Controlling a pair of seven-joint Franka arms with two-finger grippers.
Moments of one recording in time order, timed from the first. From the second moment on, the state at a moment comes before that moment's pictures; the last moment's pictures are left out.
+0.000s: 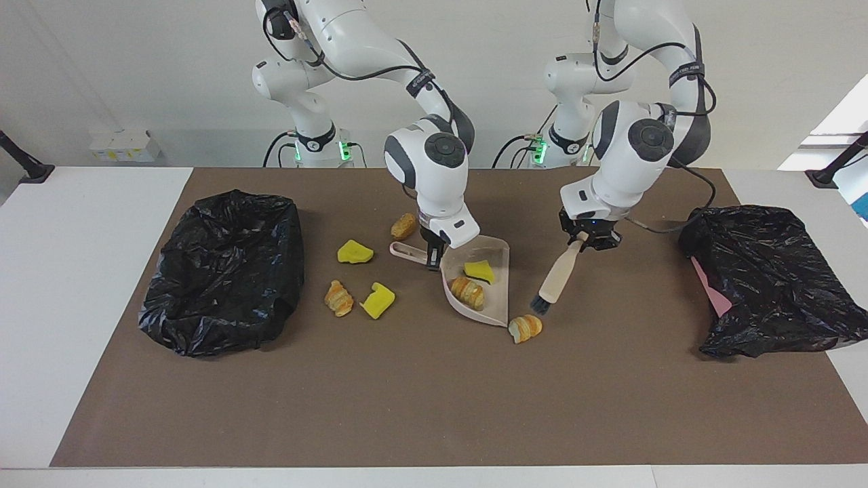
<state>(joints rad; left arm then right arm) -0.02 0.13 -0.26 -1.95 0.05 1.97 0.42 0.61 0.40 -0.01 -1.71 -0.04 2.09 -0.80</state>
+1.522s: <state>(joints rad) -0.12 0.22 -0.28 -1.91 -0.26 1.68 0.31 0.61 0.39 -0.01 -1.72 -0.04 2.07 -0.78</state>
